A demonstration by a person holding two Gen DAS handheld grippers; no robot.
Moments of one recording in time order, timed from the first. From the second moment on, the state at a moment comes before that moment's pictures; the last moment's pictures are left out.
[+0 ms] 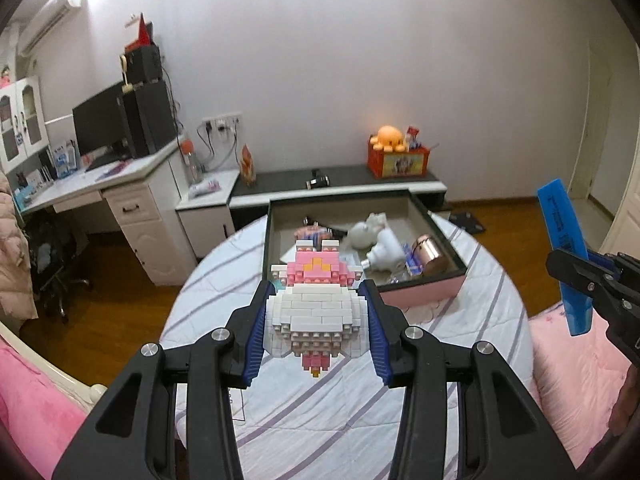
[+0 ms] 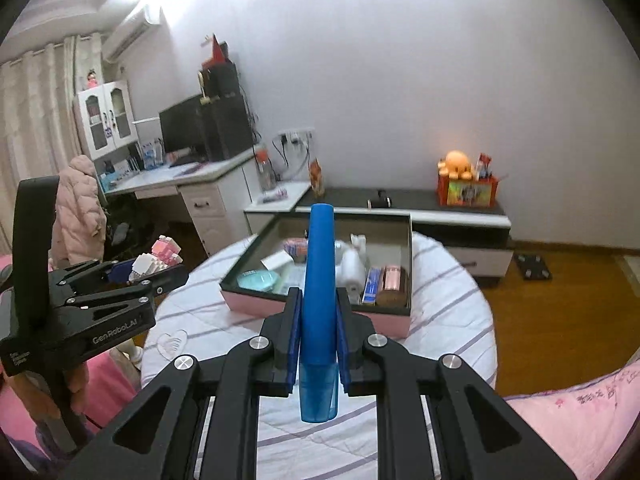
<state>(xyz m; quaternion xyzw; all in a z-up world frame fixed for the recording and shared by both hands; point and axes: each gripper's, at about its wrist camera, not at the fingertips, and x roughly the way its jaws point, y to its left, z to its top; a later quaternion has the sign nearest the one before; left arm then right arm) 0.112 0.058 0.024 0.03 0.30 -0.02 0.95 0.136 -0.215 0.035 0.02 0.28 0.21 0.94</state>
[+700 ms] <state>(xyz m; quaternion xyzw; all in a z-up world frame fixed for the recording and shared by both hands) 0.099 0.059 0.023 0.02 0.30 -0.02 0.95 0.130 -0.219 0.031 0.03 0.28 0.20 0.94</state>
